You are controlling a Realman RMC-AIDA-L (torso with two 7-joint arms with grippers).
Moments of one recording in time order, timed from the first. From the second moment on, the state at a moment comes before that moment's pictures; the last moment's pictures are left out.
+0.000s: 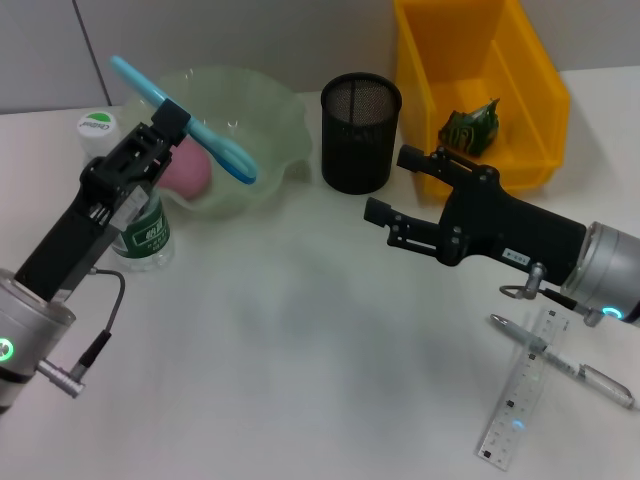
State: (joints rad) left arm -0.56 -2.08 0.57 -0.10 1.33 1.70 -1.50; right arm 0.52 2.08 -0.65 -0.23 -1.59 -1.53 0.79
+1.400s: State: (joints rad) left arm -0.59 -2.08 0.48 -0.31 1.37 1.70 -1.31; right arm 0.58 2.09 -0.68 -0.05 -1.58 -1.65 0.51
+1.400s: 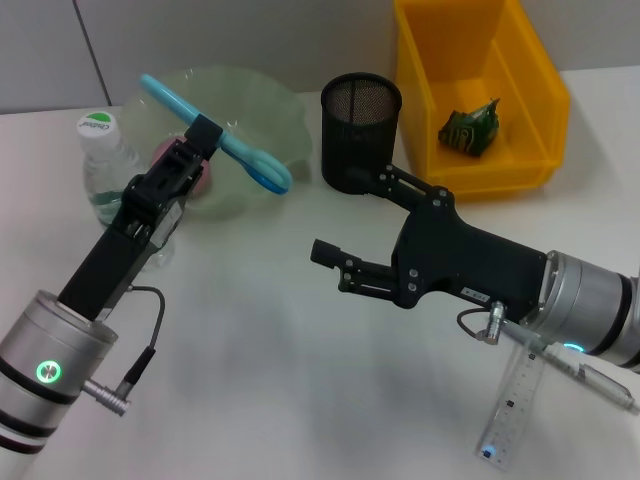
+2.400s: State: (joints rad) left arm -0.58 -2.08 0.42 -0.32 1.45 1.68 -1.31; right arm 0.59 2.09 -0.67 0.00 -1.54 -1.68 0.44
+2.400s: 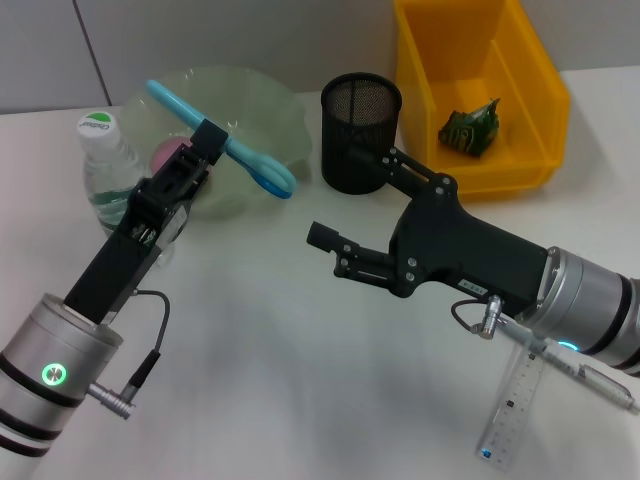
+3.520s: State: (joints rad) left arm -0.56 -2.08 0.41 -0.32 1.45 1.67 -1.30; right arm 0.64 2.09 -0.59 0.15 -1.54 -1.62 0.23
